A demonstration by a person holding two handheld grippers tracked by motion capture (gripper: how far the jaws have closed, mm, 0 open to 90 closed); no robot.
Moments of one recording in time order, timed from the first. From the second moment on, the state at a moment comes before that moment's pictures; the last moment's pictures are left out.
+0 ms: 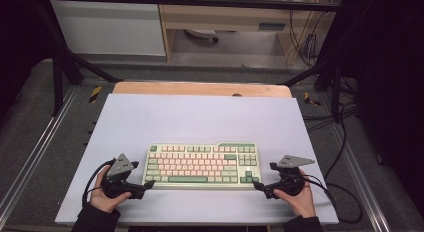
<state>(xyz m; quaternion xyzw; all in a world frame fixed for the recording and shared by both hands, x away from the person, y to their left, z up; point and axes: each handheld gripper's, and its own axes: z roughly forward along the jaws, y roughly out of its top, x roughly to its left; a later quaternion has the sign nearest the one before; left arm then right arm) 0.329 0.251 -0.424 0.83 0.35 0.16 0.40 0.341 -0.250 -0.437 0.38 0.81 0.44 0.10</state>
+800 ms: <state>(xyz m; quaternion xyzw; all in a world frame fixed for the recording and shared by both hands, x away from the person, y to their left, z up) 0.339 0.211 -0.409 0.84 0.34 0.15 0.40 0.341 -0.248 -0.436 0.38 0.81 0.43 0.10</state>
